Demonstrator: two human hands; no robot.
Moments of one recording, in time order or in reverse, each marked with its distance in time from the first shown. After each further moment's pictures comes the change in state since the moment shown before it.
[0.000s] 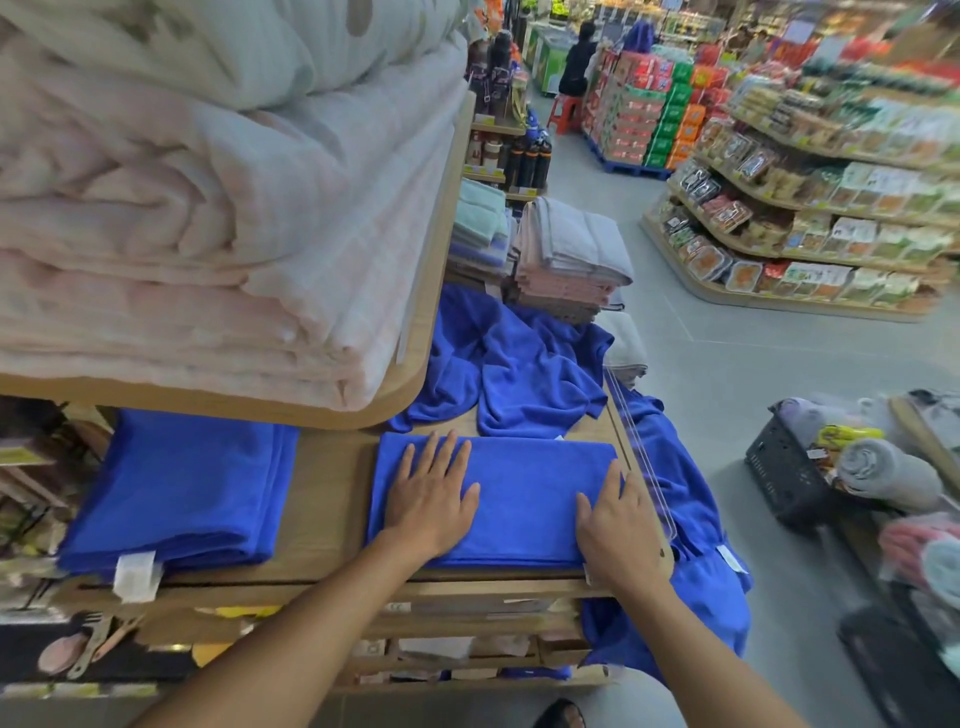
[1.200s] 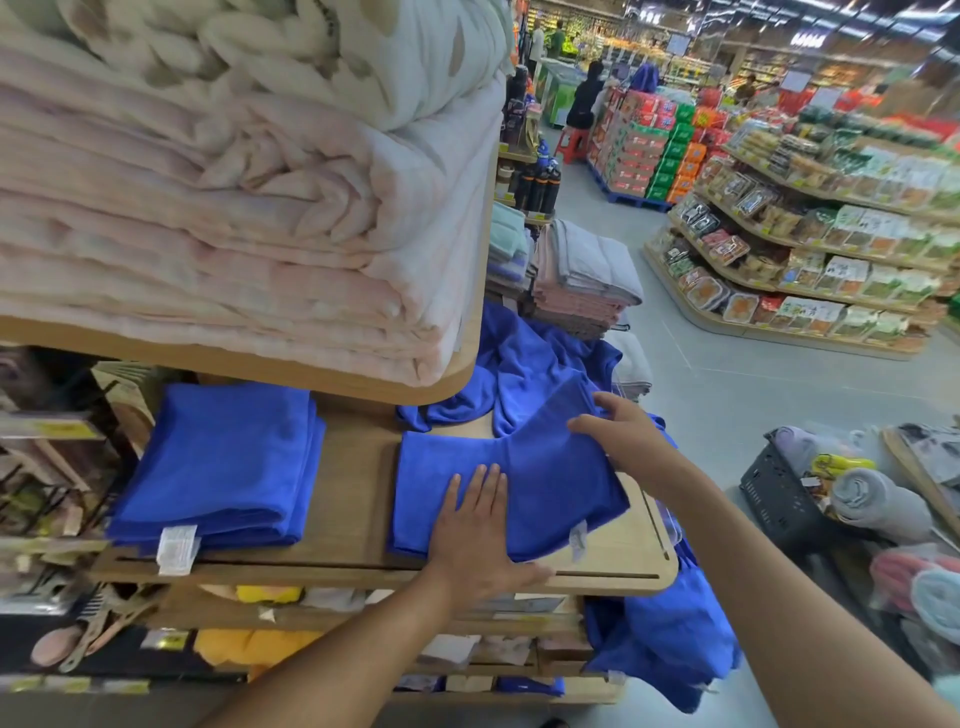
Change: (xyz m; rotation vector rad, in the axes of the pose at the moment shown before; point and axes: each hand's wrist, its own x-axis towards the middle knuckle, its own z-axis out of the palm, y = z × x) left_hand -0.043 0.038 0.018 -0.056 0.024 0.099; right_hand 0.028 -0.082 -0.131 0.829 -0.357 0.004
